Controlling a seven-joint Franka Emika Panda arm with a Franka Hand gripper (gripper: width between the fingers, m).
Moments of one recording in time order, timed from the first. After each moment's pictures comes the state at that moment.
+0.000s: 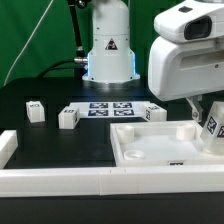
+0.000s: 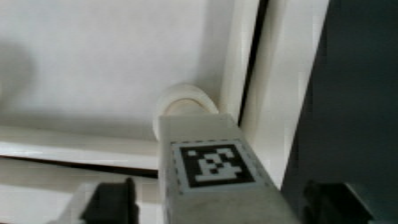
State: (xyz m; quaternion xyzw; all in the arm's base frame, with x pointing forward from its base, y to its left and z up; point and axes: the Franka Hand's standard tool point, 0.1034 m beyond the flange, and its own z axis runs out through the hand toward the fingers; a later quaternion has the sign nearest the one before) arm 0.615 0.117 0.087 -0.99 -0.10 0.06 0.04
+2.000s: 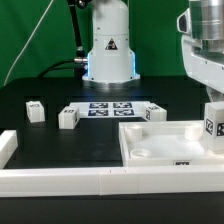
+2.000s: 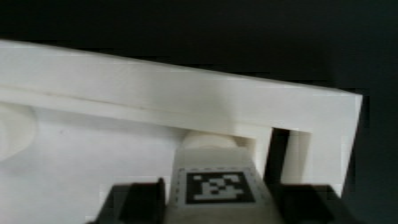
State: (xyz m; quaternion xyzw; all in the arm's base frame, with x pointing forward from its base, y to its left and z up) arm 0.608 0.131 0.078 -0.75 0.66 0.05 0.05
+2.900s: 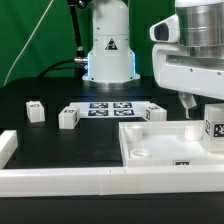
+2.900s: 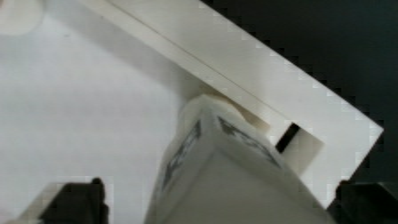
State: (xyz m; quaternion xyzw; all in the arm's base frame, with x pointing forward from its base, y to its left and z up) arm 0.609 0.114 0.072 -0.90 0.42 0.04 0.05
